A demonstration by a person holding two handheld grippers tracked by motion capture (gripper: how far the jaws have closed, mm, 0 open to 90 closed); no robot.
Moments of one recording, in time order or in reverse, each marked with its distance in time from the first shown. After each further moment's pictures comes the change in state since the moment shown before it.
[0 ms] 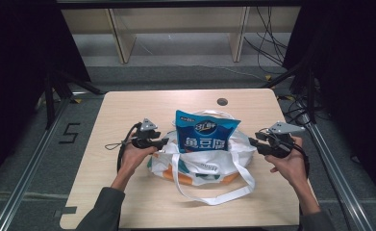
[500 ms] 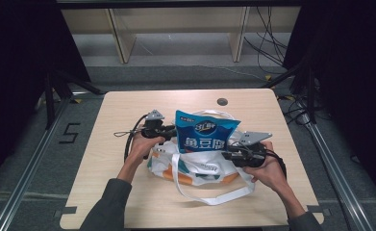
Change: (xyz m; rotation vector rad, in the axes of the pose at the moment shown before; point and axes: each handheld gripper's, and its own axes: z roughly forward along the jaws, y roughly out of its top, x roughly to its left) left arm 0.012 0.012 0.050 -0.047 -0.210 -0.088; right arm 0.057 0.003 0.039 0.088 0.196 -0.215
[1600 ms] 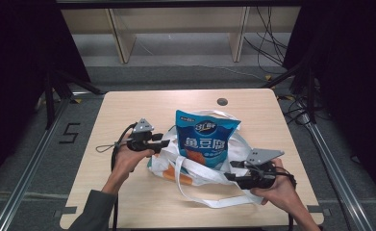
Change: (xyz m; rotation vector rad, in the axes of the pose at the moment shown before) left arm -0.058 -0.012 -0.080 -0.007 0.088 0.068; right arm 0.038 -0.012 -0.048 -0.047 0.095 0.024
